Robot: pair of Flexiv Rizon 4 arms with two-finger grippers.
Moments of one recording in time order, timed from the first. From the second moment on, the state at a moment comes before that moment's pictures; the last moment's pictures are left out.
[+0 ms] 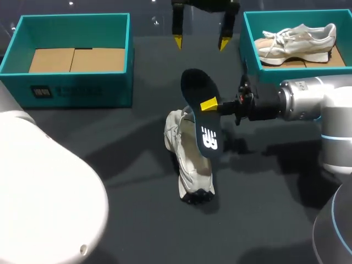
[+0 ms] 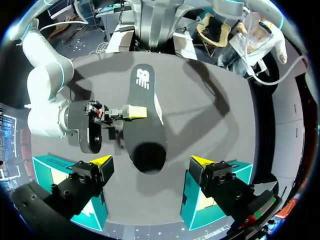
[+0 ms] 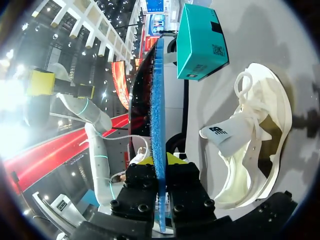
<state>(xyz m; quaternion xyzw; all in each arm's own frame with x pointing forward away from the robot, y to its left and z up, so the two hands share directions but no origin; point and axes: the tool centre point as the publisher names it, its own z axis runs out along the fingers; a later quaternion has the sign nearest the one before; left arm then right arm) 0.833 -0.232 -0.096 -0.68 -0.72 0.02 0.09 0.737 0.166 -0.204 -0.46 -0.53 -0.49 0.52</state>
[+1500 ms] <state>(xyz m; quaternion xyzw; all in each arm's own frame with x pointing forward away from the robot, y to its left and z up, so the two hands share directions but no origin) 0.803 -0.199 -0.122 -0.68 -0.72 0.14 -0.09 0.737 0.166 -0.204 -0.46 -0.53 -0.49 0.52</state>
